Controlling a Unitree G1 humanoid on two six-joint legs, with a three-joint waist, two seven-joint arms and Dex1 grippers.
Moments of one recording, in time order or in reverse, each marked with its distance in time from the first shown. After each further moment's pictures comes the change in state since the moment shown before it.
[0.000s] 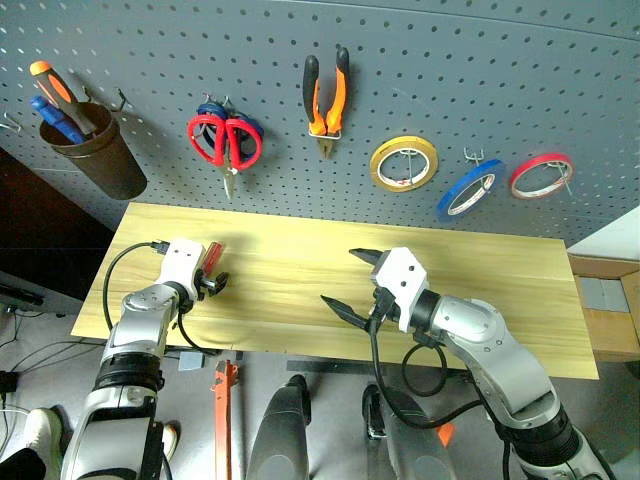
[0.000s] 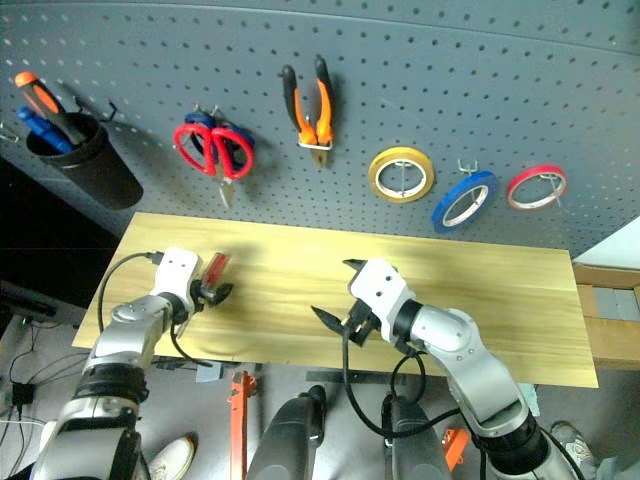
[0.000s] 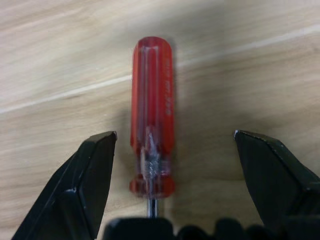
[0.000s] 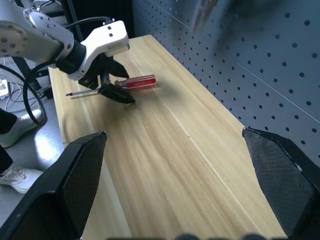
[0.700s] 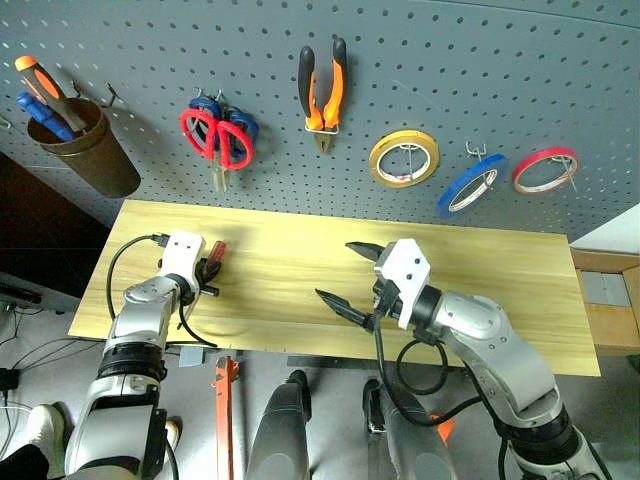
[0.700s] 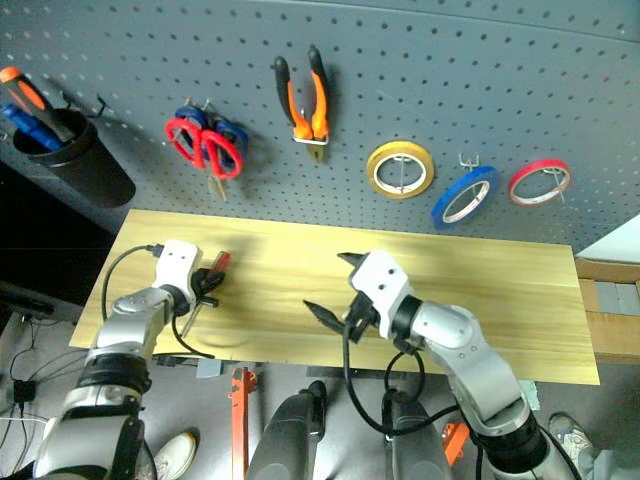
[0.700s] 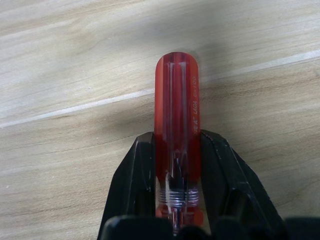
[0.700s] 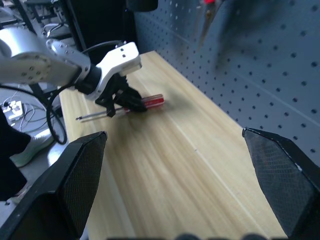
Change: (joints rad) left arm 0.003 -0.018 0.001 -0.022 -0.010 -0.021 -0.001; right arm -0.012 0.029 -0.047 -0.021 0.094 -0.016 -0.009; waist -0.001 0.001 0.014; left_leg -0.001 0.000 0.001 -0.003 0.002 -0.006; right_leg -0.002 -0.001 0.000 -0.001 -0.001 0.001
